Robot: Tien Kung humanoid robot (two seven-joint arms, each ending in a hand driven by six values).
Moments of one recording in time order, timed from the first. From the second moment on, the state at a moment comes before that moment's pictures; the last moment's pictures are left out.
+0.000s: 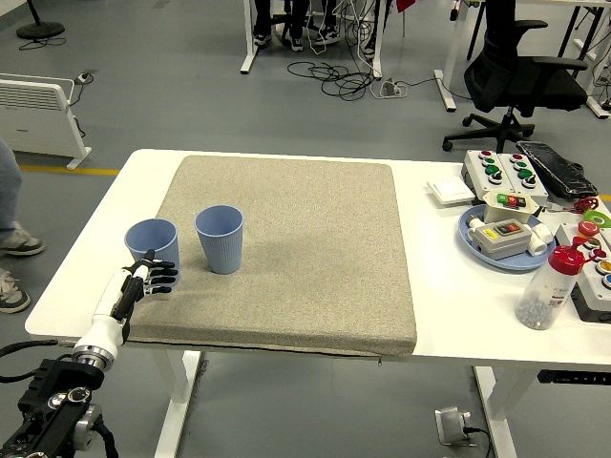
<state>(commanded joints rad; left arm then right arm) -0.32 0.05 -1.50 -0.96 1.39 -0.04 -0.23 0.16 -0.11 1.17 0.18 -1.26 0.07 -0.25</state>
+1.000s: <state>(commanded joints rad) -0.40 0.05 -1.52 -0.81 1.51 -0.04 -0.25 0.16 -0.11 1.16 0.18 -1.25 0.07 -0.25</state>
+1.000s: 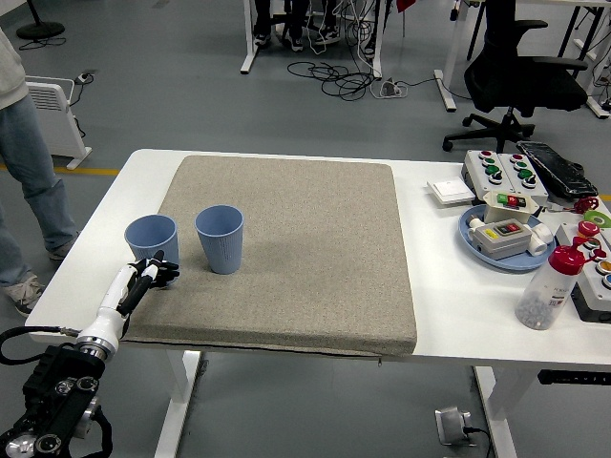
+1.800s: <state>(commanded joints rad) -0.52 0.06 -1.54 -0.64 1.55 -0.05 -0.28 0.16 -0.11 1.15 0.18 -1.25 0.07 -0.25</state>
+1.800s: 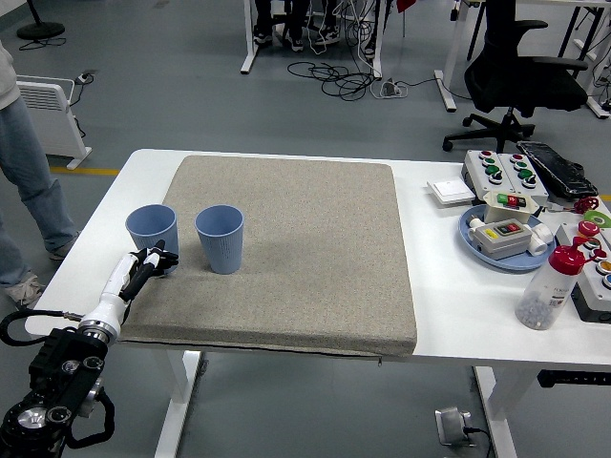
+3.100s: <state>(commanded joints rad) -0.74 0.01 -1.77 -0.36 1.80 -0.06 -0.35 0.17 -0.10 1.09 0.18 -1.23 0.07 -0.25</state>
